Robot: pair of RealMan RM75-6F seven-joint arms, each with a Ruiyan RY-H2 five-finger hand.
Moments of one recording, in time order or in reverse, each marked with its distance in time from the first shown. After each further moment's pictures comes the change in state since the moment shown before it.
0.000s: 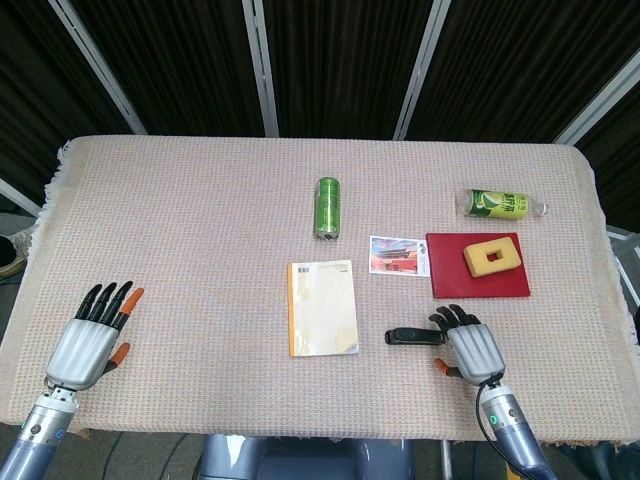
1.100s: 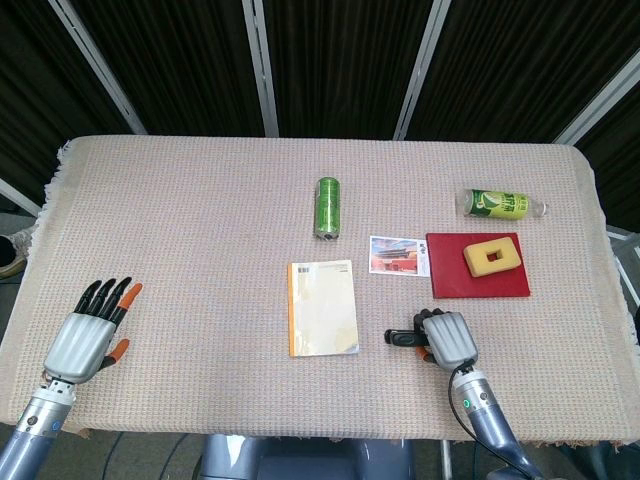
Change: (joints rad) left arm -0.031 0.021 0.000 0.013 -0.026 -0.033 -0.071; right arm 0.087 -0.133 0.012 0.126 0.044 -0.010 -0.040
